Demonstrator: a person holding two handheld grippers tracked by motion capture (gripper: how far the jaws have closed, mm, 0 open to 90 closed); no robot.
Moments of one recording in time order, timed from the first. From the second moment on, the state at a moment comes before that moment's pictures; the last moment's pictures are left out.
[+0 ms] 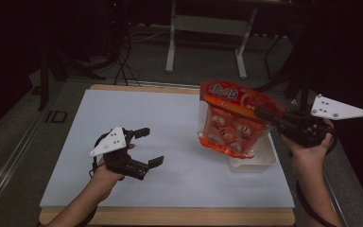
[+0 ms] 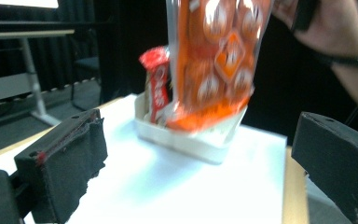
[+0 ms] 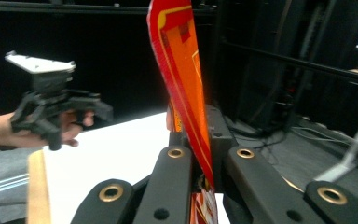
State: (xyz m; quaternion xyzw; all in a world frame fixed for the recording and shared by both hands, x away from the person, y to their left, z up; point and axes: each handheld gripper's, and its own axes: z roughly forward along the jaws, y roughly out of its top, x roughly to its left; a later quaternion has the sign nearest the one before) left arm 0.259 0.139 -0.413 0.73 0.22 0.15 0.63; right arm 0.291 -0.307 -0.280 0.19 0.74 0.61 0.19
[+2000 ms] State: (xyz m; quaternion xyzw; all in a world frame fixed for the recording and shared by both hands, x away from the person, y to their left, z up) left arm 0.251 0.178 -0.492 0.74 0.32 0.12 0.58; right arm 0.327 -0.385 -0.383 0.32 0.74 0.57 0.16
